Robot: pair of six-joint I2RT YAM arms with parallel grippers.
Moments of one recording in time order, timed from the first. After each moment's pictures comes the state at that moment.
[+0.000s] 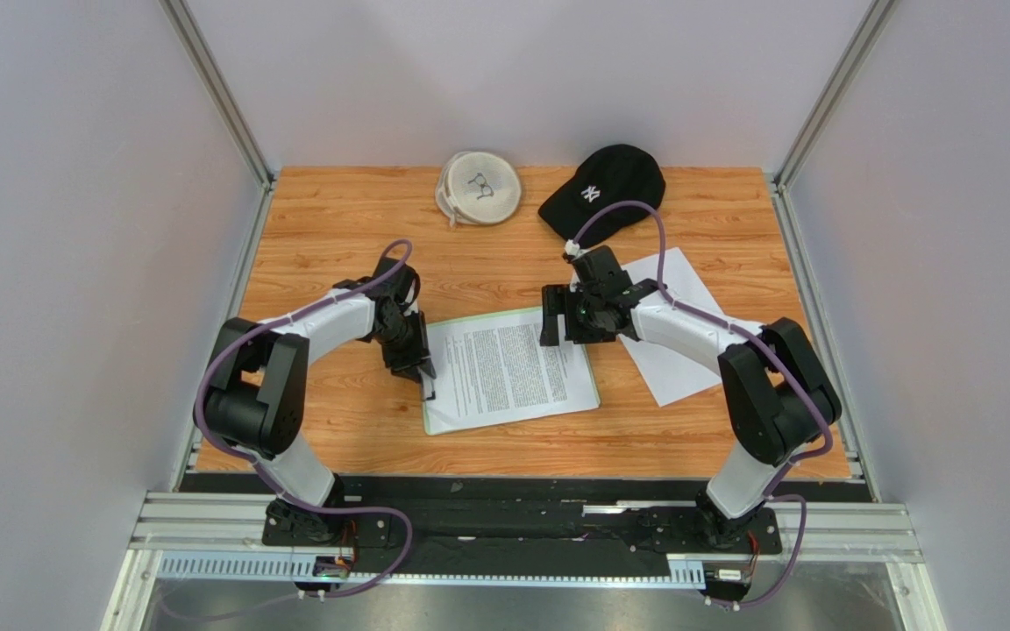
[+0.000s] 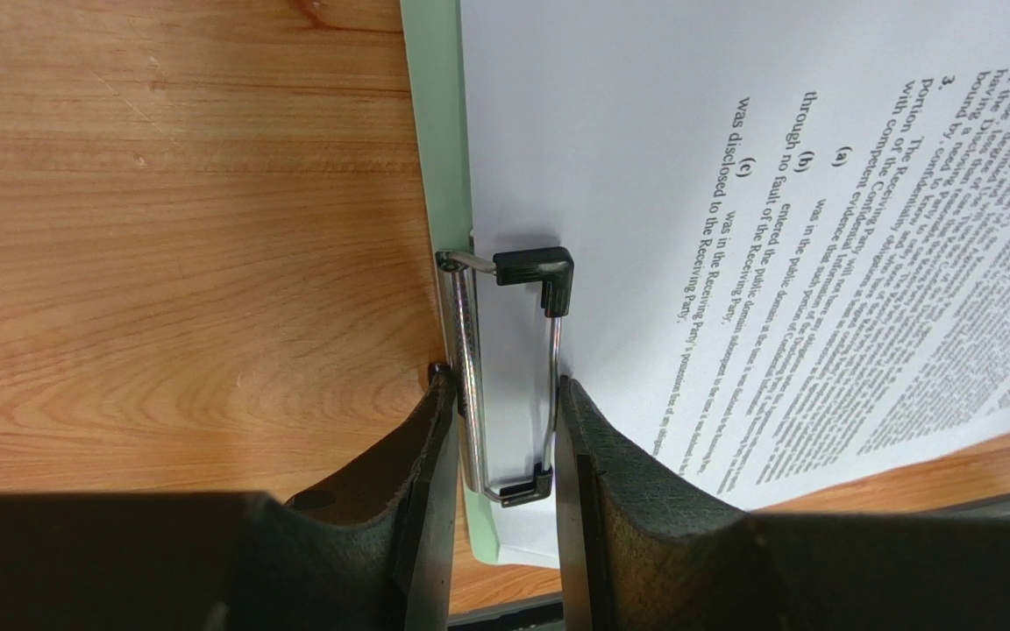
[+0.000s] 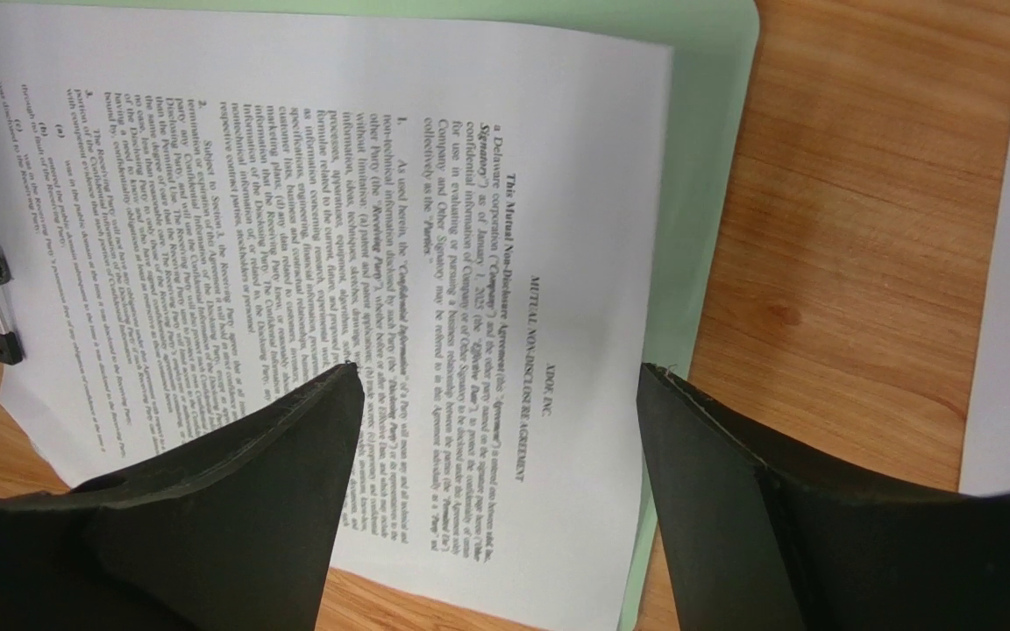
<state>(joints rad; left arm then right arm) -0.32 1.65 0.95 -0.62 0.19 -0.53 0.54 1.69 1.06 -0.34 -0.12 0.41</state>
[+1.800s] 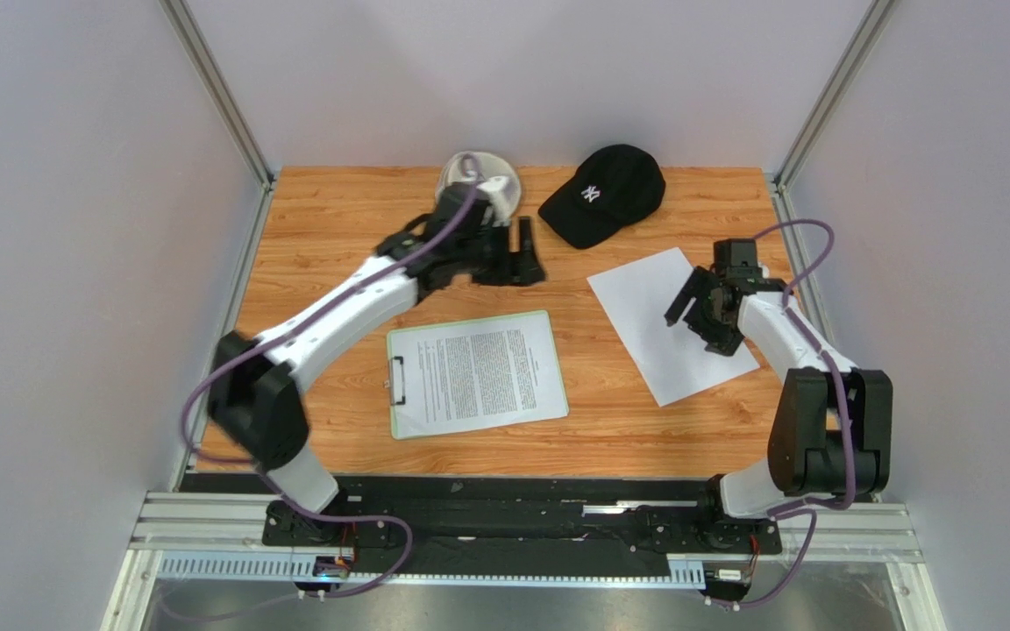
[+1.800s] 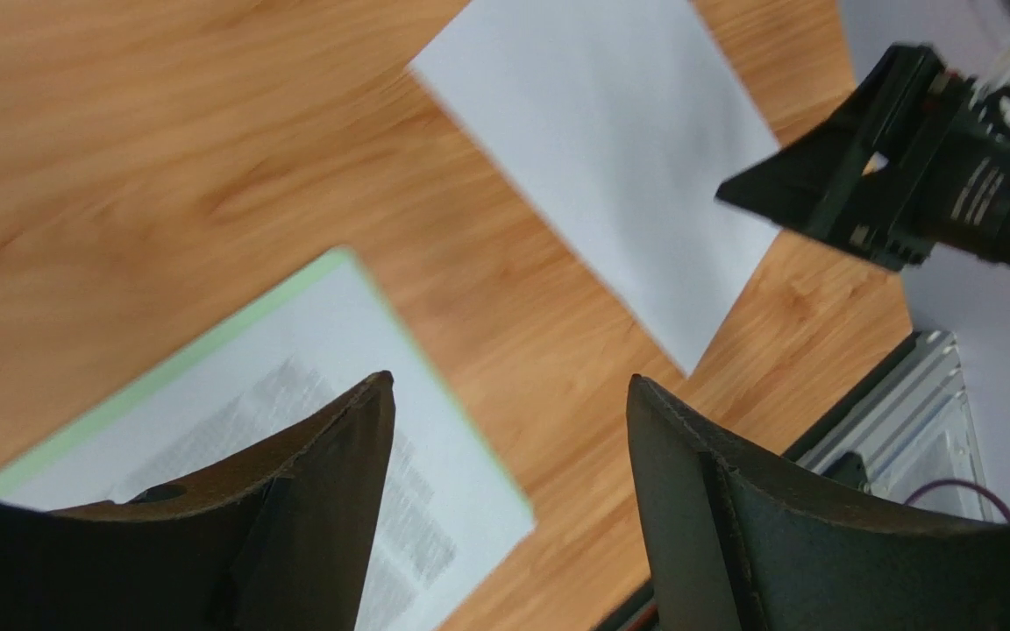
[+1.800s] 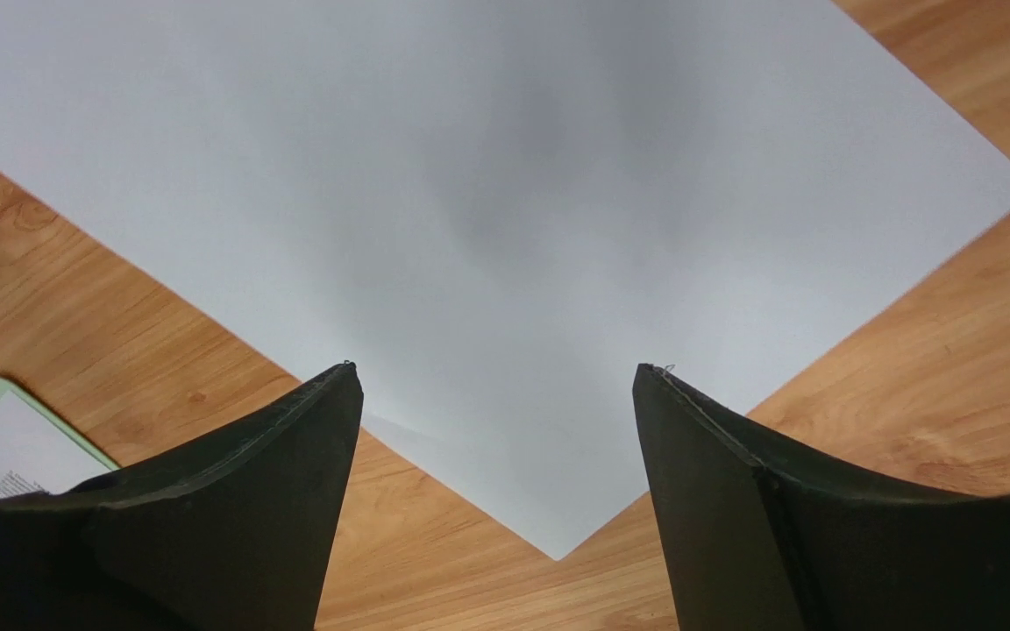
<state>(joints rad) -0.62 1.58 1.40 -0.47 0.17 -0.51 -0.01 1.49 0.98 -0.58 0.06 0.56</state>
